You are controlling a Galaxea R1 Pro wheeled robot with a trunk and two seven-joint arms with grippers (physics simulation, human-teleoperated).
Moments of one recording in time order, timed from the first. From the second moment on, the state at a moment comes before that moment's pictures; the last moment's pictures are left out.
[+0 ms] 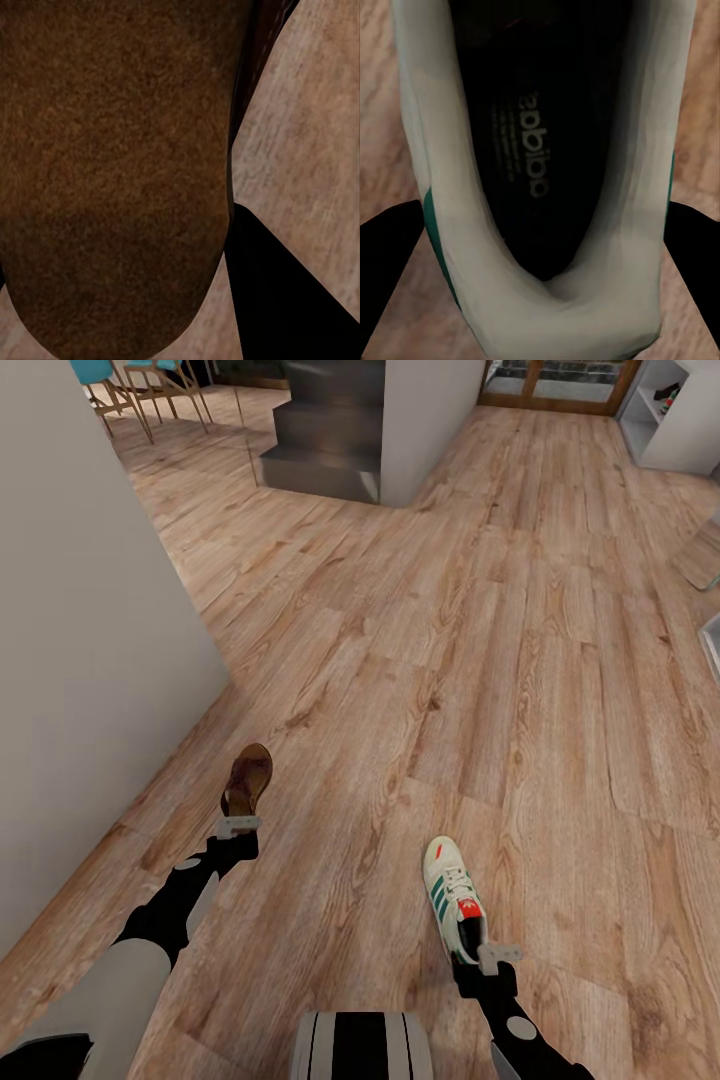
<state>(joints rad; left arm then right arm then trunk) -0.76 0.05 0.09 -0.61 0.01 0.14 -0.14 -0.42 -0.05 0.32 -0.48 -0.22 -0.22 -0.17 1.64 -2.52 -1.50</state>
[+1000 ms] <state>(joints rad) -0.76 0.05 0.09 -0.61 0.01 0.14 -0.14 -0.42 -0.05 0.32 -0.48 -0.22 -0.22 -0.16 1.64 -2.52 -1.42</state>
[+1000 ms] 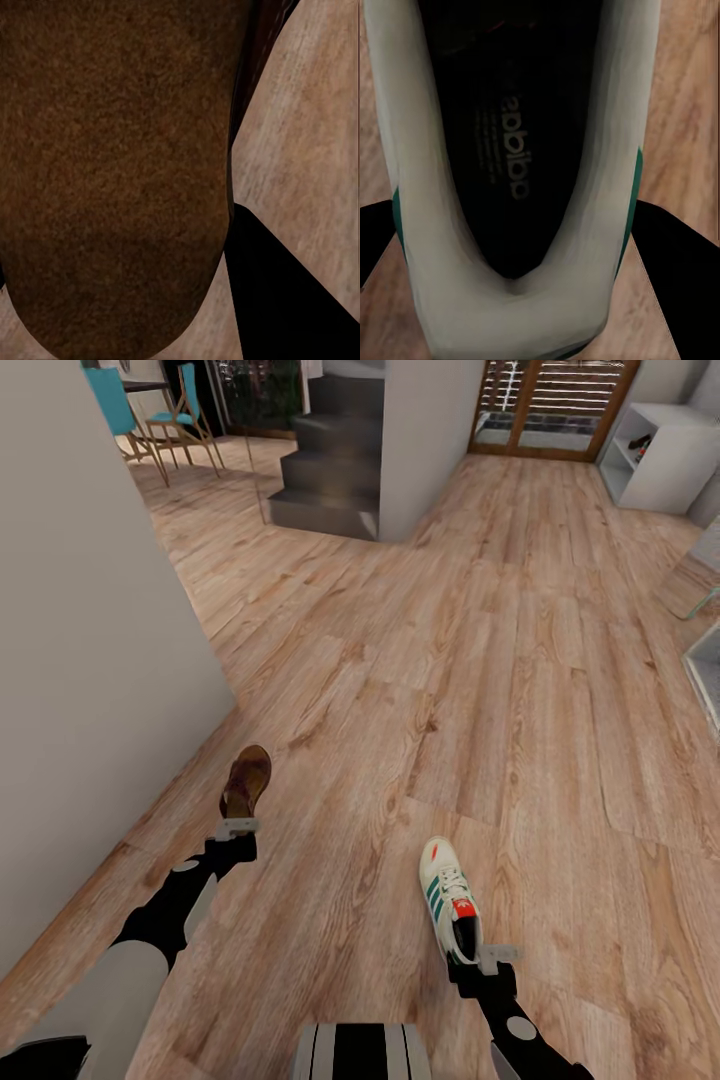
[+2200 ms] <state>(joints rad) -0.39 0.07 0.16 -0.32 0.03 -0.43 -0.13 -0.42 -0.11 0.32 -0.22 -0.23 -0.55 -0.17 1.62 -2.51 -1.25</state>
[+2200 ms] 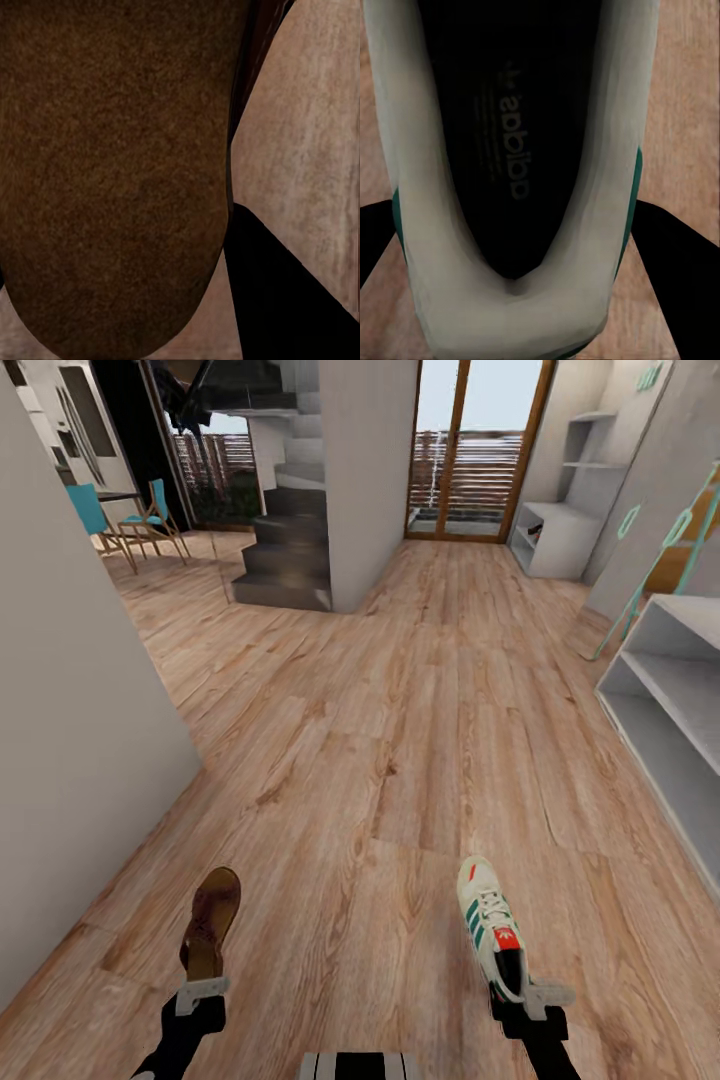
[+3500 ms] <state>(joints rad) -0.31 0.08 0.17 -0.29 0.03 -0.52 -0.13 -0.41 -0.08 0.32 -0.11 -0.23 -0.61 -0.17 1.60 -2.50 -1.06</state>
